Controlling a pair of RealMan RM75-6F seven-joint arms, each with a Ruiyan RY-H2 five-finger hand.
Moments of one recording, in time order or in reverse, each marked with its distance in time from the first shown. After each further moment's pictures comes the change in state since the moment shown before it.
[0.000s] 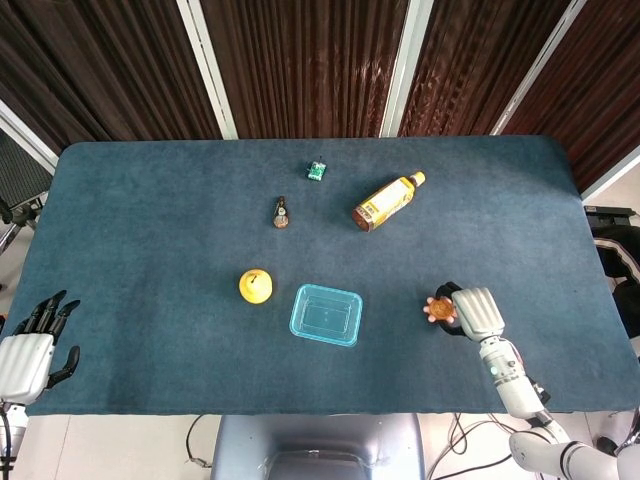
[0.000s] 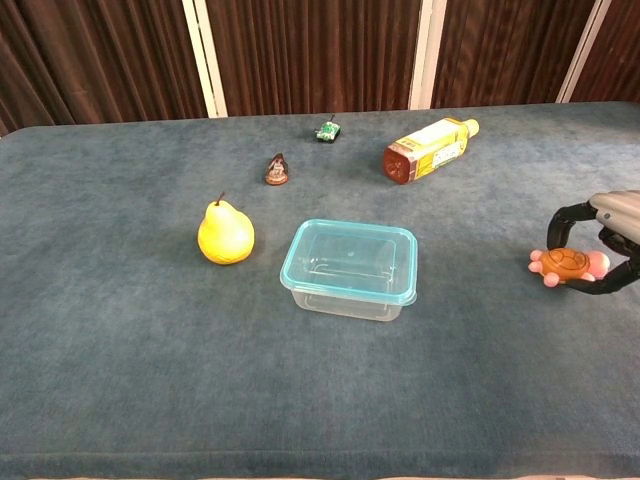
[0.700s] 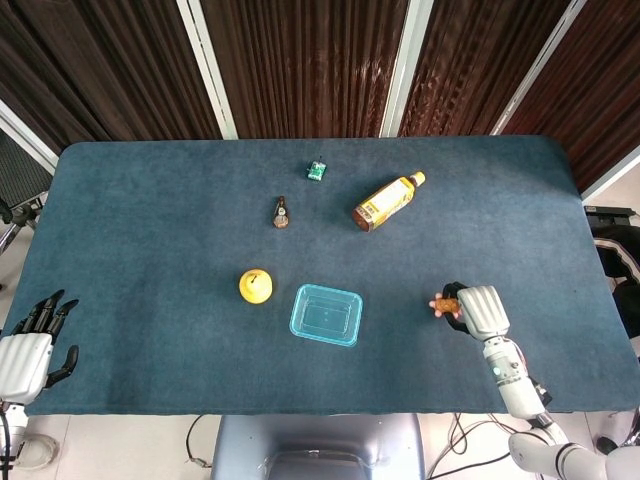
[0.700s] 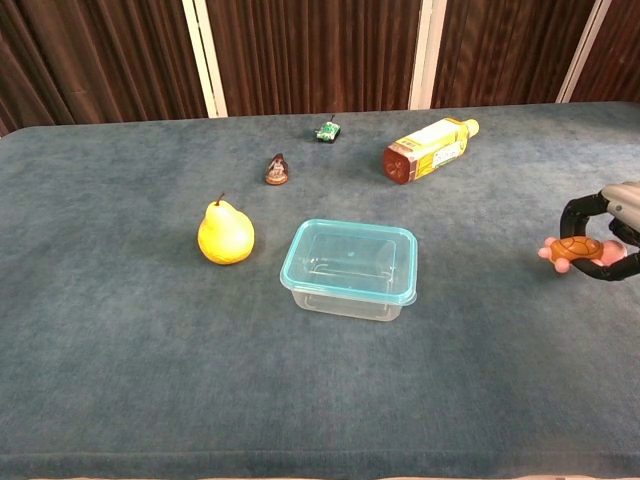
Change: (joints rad) left arm 0.000 0.000 -0.003 -0.001 -0.006 -0.004 0.002; right arm -0.015 -0.052 -0.004 0.100 -0.029 0.093 0.045
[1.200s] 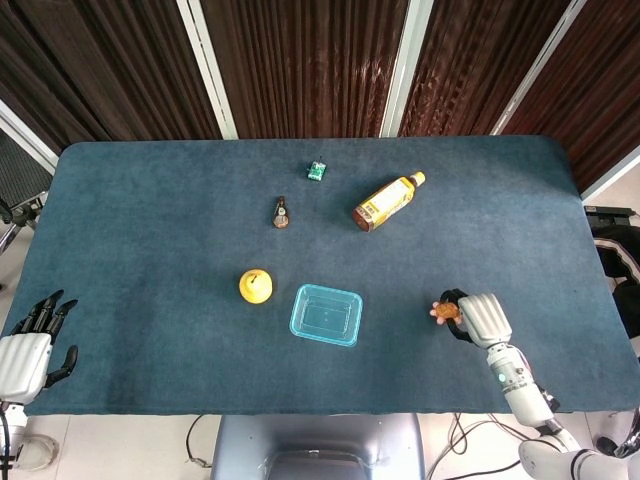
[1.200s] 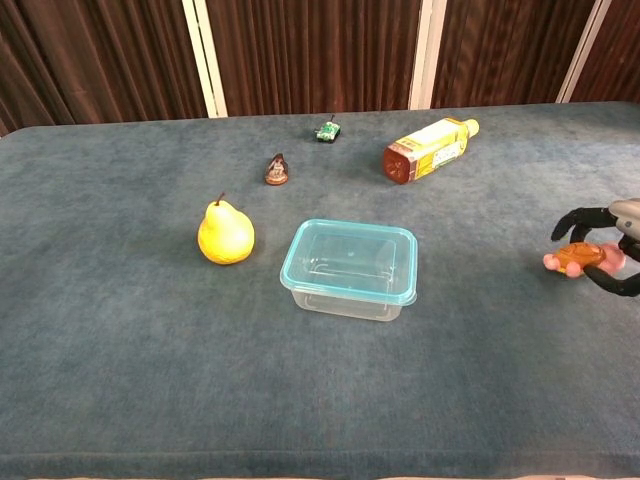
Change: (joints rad) left arm 0.000 0.003 -0.003 -0.001 -0.008 -0.005 -0.005; right arm -0.014 0.113 -0.029 -0.178 0.028 -0.082 -0.056
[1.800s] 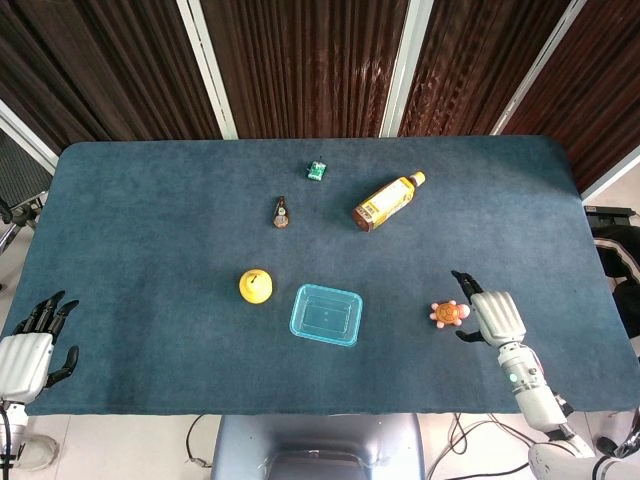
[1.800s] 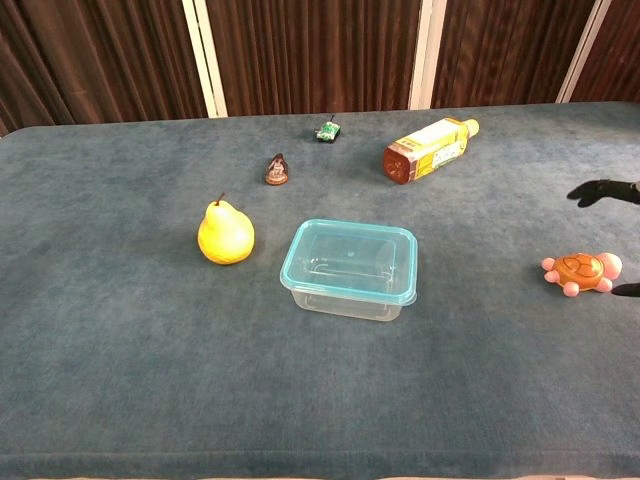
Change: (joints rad) left arm -0.005 0.002 0.001 -0.005 -0.011 -0.017 0.011; right arm -0.014 0.125 0.039 -0.217 0.104 -0.035 -0.105
